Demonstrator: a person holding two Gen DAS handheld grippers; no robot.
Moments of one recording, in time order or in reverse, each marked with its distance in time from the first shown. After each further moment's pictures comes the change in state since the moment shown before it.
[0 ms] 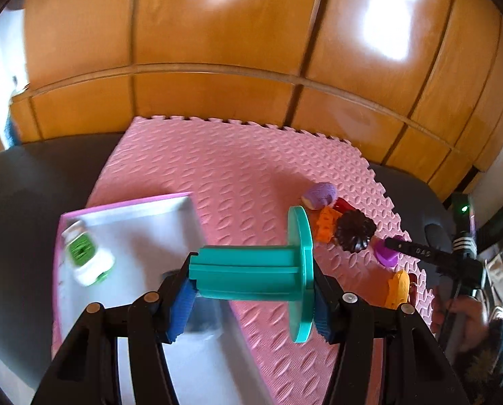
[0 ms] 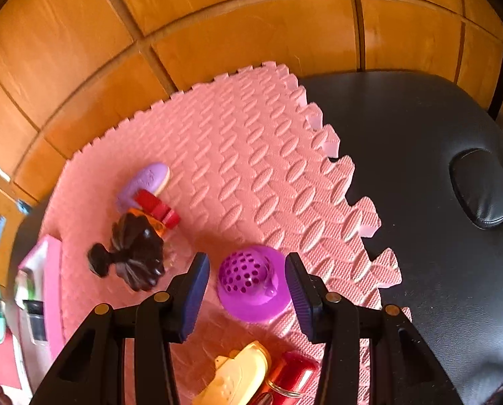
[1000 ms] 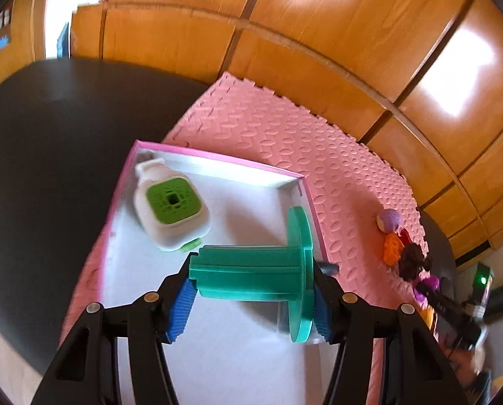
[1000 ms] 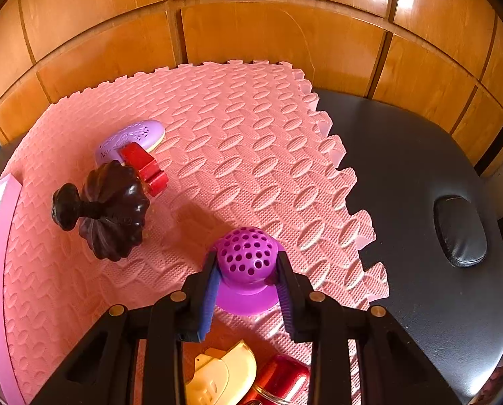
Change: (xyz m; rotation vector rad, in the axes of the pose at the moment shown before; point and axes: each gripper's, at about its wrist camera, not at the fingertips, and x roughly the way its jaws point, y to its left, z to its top) left arm 0.035 0.114 -0.018 -0.343 0.066 0.024; right arm 0.011 0.028 -0.016 -0.216 -0.036 -0.178
